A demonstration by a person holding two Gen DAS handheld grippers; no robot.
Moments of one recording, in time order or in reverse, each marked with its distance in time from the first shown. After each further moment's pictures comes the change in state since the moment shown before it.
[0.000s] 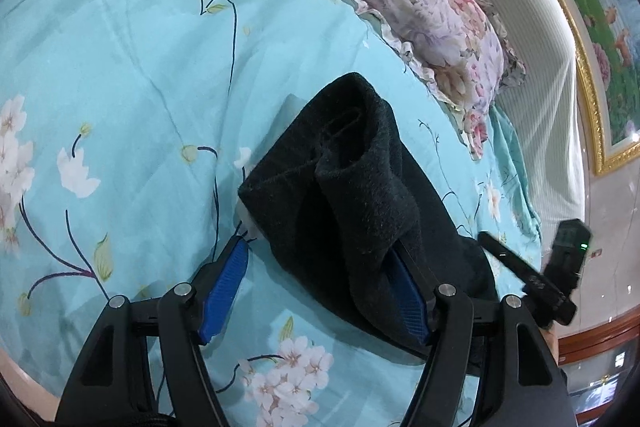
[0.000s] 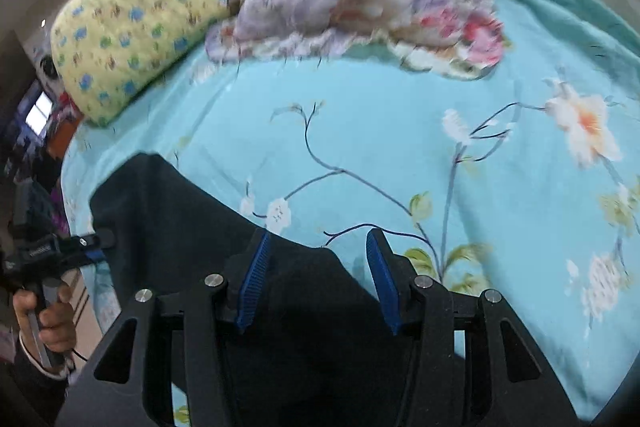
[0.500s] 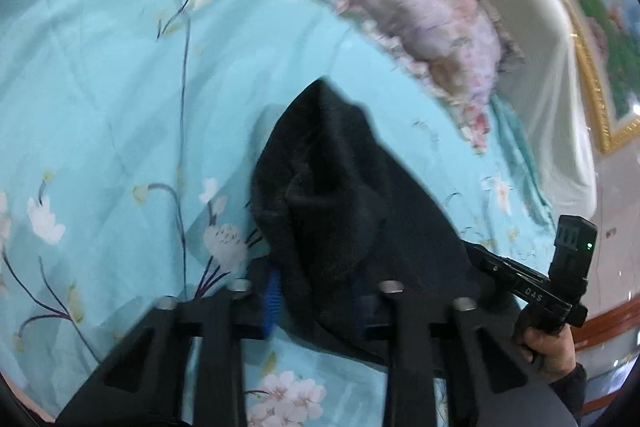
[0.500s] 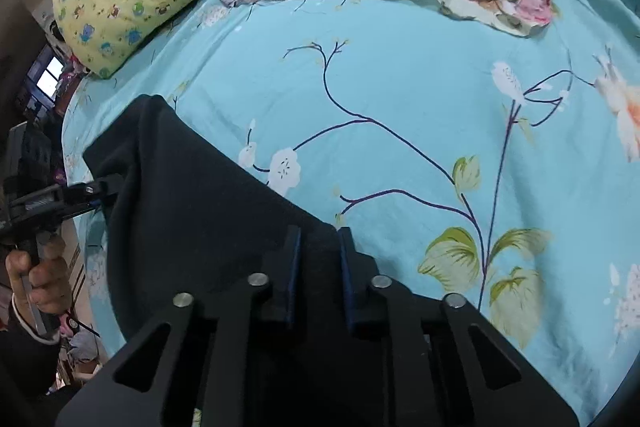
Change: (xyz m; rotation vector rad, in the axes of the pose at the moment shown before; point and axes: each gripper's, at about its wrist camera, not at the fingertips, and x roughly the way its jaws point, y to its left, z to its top) left arm 0.007 -0.027 0.006 0.117 -0.047 0.004; right arm 0.027 0.002 -0.012 -0.050 0.118 0.047
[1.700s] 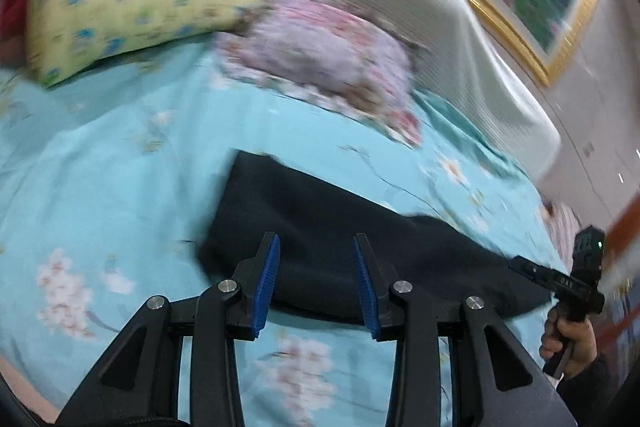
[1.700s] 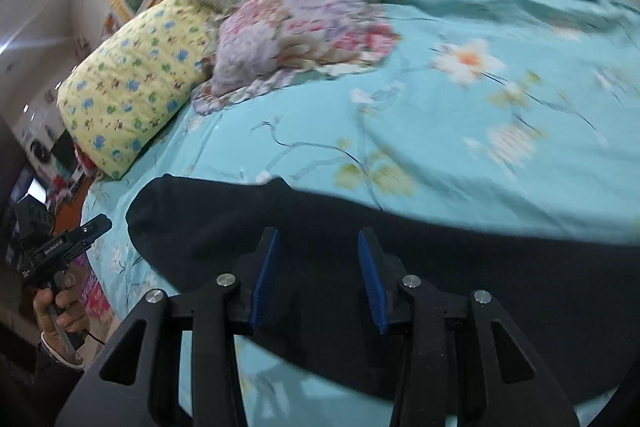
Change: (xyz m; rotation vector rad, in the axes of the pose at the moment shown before) left arm -0.072 -0.027 -0.022 0.356 -0.123 -0.073; right arm -0.129 -0.005 -0.121 0.324 -0.366 -0.088
